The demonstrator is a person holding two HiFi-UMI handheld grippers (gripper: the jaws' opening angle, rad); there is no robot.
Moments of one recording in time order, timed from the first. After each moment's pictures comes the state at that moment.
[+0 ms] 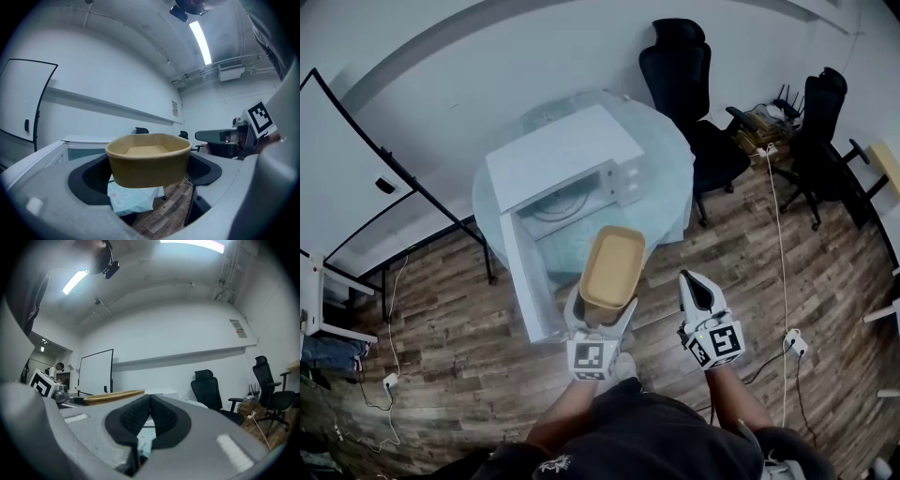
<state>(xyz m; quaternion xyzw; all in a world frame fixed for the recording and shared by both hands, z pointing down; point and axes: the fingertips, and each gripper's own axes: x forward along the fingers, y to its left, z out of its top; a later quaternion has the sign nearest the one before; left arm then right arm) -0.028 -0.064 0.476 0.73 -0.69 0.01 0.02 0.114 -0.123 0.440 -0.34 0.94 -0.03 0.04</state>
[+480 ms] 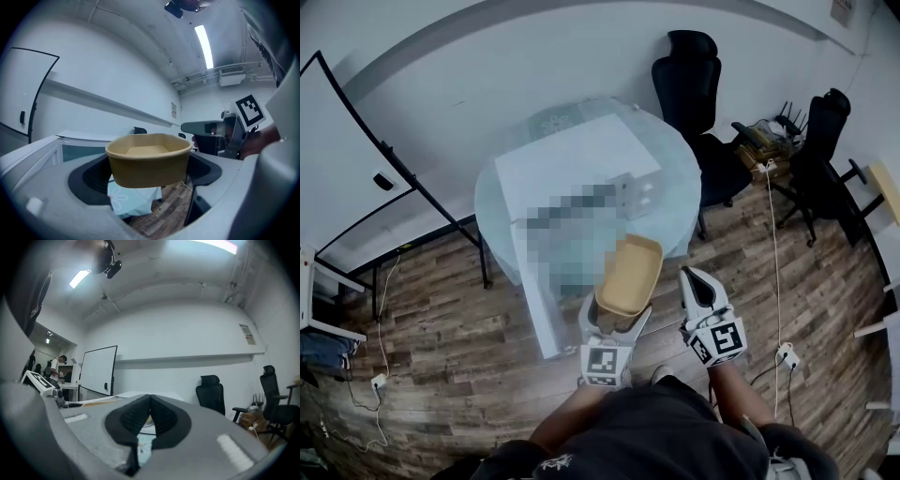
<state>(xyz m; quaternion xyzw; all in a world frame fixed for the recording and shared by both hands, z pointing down) -0.046 -0.085 0.479 0.74 -0.67 -0.01 0.03 0.056 -0.150 0.416 -0.33 0.94 0.01 0.02</state>
